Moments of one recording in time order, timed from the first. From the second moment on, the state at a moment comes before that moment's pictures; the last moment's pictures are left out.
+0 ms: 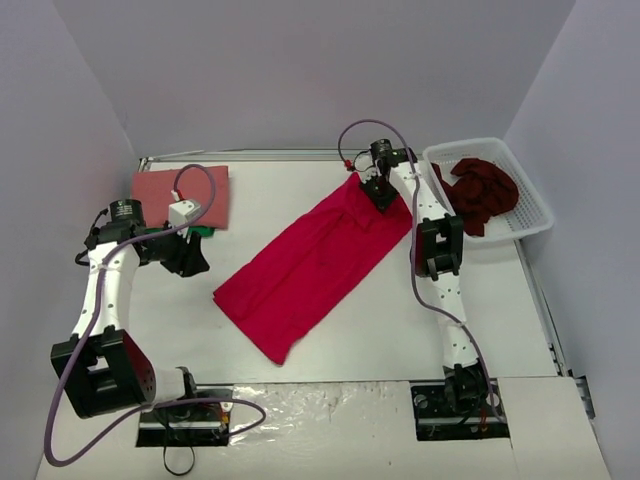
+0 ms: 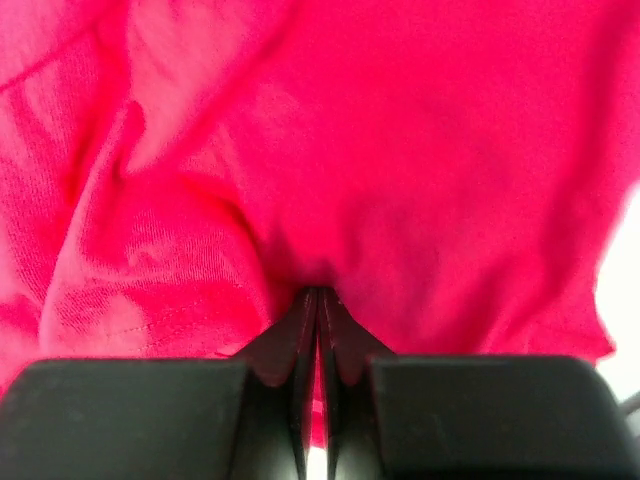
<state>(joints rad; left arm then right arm) 0.24 1.30 1.12 -0.98 0.76 0.70 0.25 2.67 2.57 -1.23 -0.07 -0.49</state>
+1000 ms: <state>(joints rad) 0.24 1.20 1.07 -0.86 0.68 0.60 0.65 2.04 1.85 -0.44 0.13 -0.52</state>
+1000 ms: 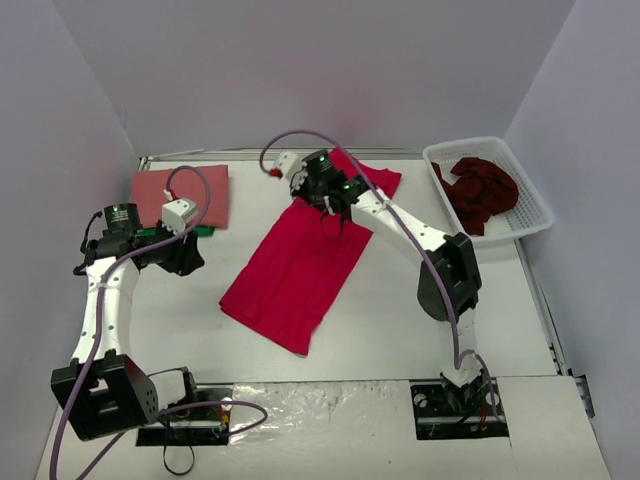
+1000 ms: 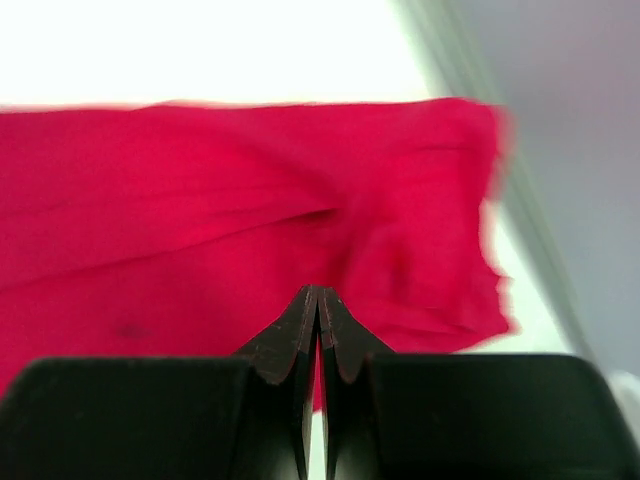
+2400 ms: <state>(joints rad) 0.27 1.02 1.00 -0.78 0.68 0.54 0.59 1.69 1.35 -1.03 -0.14 -0.52</state>
